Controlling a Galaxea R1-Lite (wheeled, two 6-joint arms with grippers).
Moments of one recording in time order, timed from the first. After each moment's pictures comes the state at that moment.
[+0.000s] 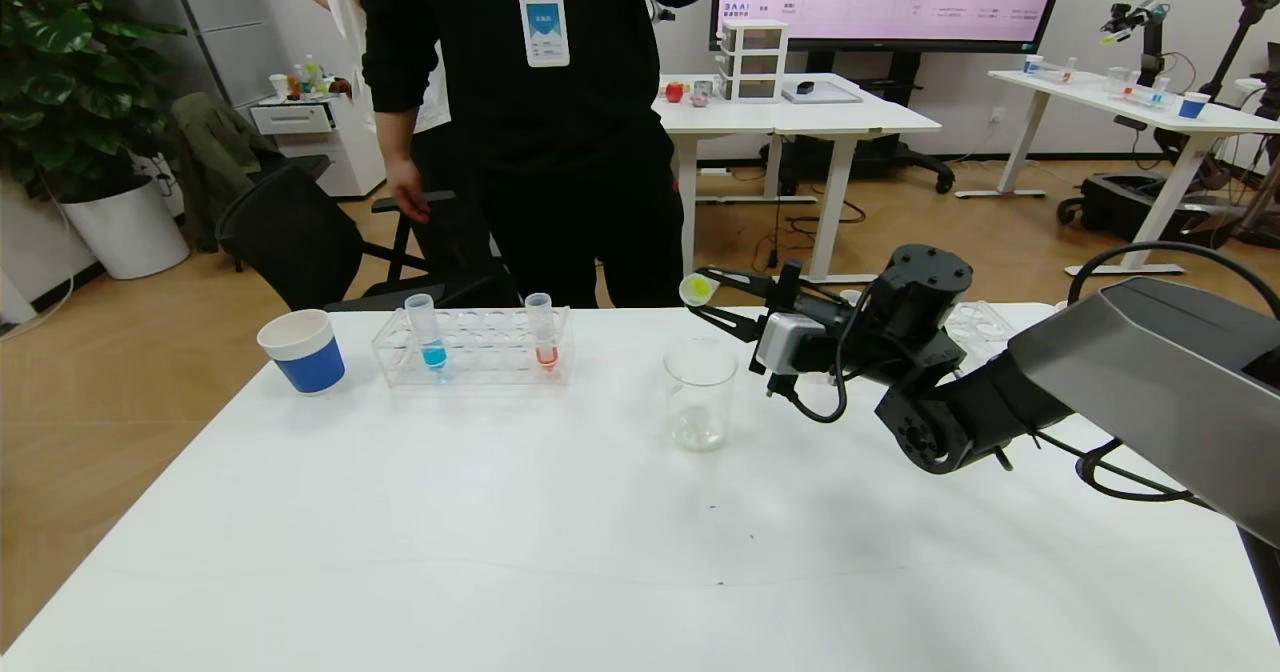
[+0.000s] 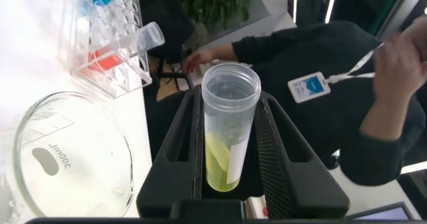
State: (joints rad) left arm 0.00 0.00 0.00 0.01 -0.03 0.03; right arm 0.36 2.34 -1.28 -1.30 0.77 -1.04
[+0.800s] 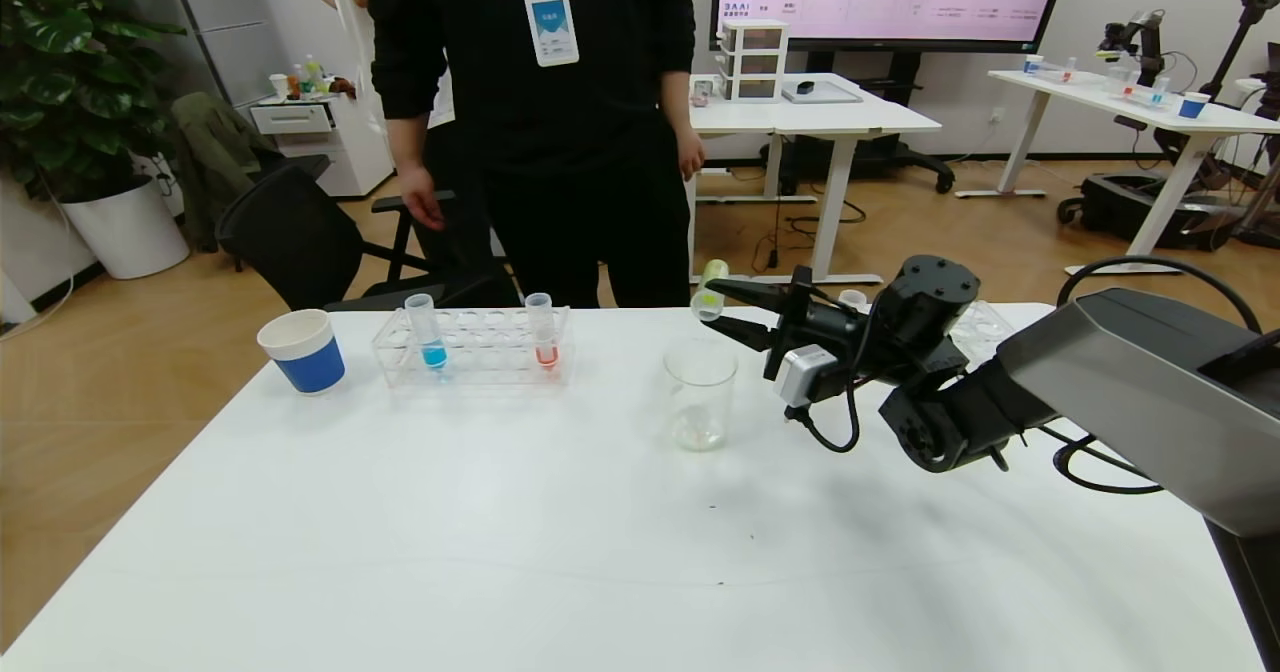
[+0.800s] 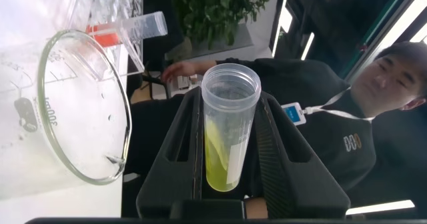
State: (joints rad) left arm 0.00 0.00 0.00 0.01 -0.03 0.03; right arm 0.31 2.40 -1.31 -1.37 0.89 -1.22
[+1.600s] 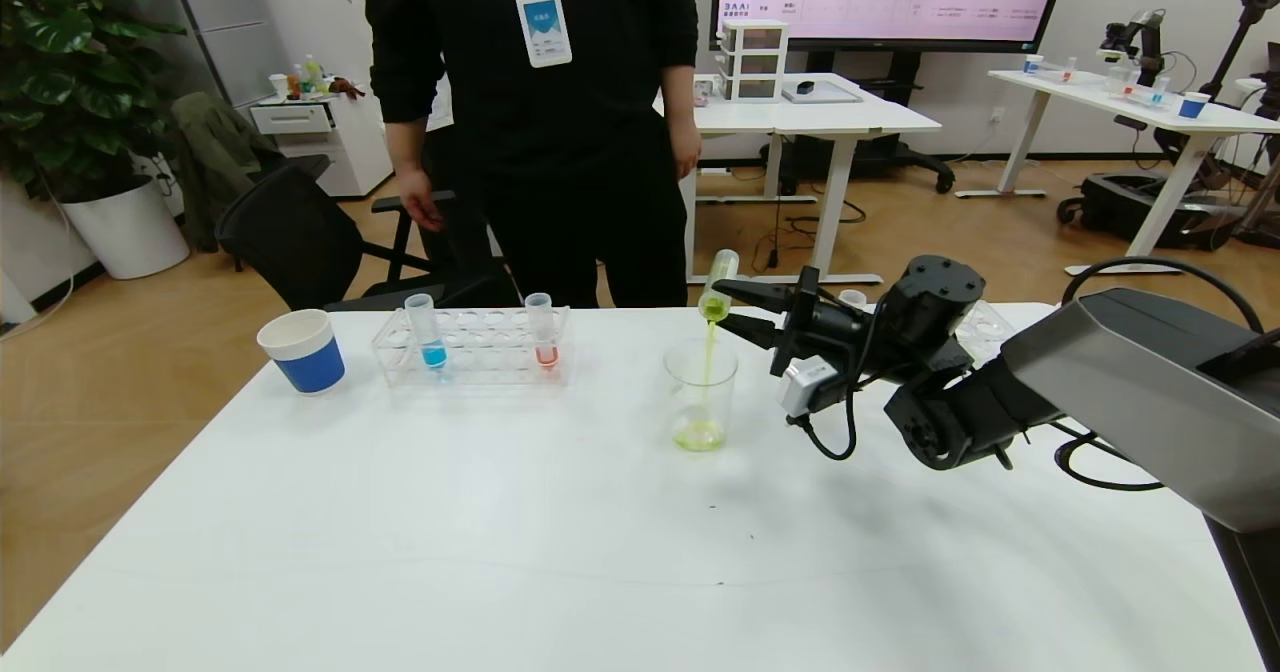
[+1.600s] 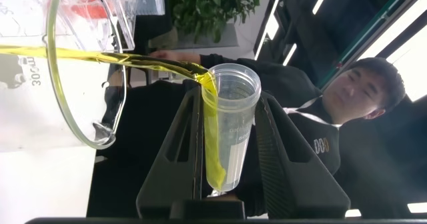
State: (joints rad) left arm 0.00 0.00 0.00 0.01 -0.03 0.03; right arm 0.30 2.41 -1.32 -1.36 0.90 -1.40
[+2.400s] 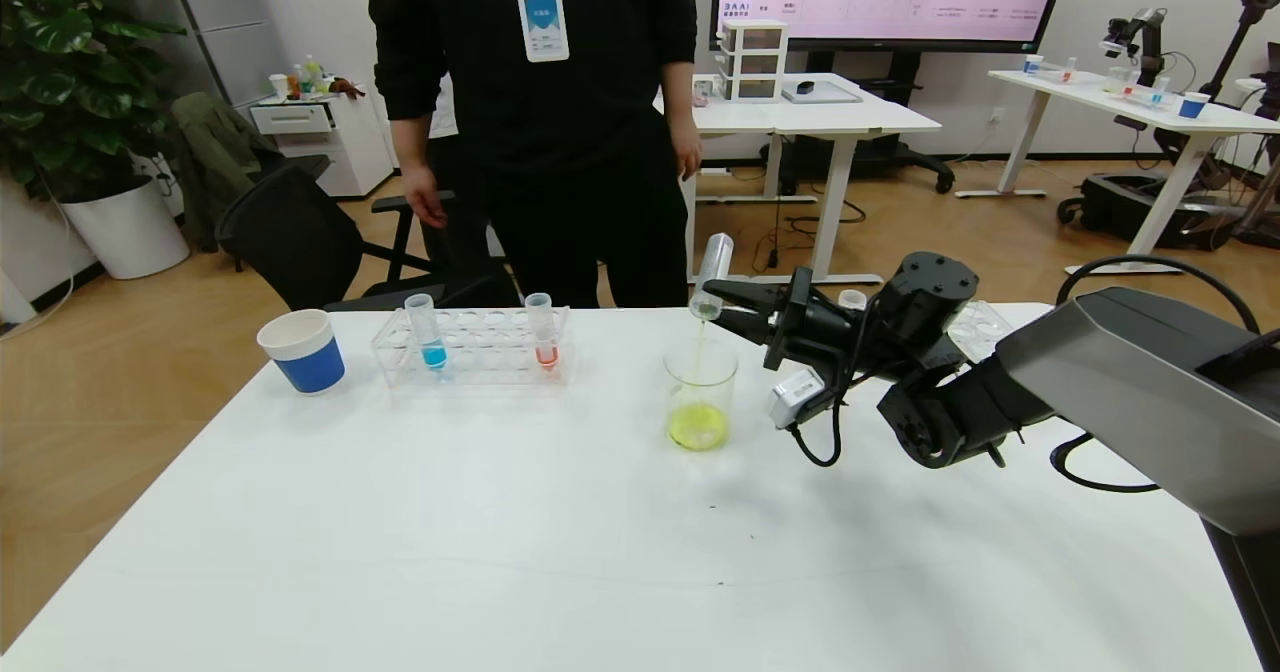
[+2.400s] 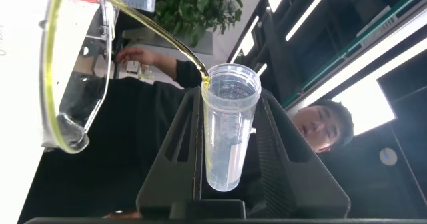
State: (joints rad) left arm 0.00 0.00 0.00 0.01 -0.03 0.03; right arm 0.32 2.41 -1.33 -1.36 0.91 -1.63
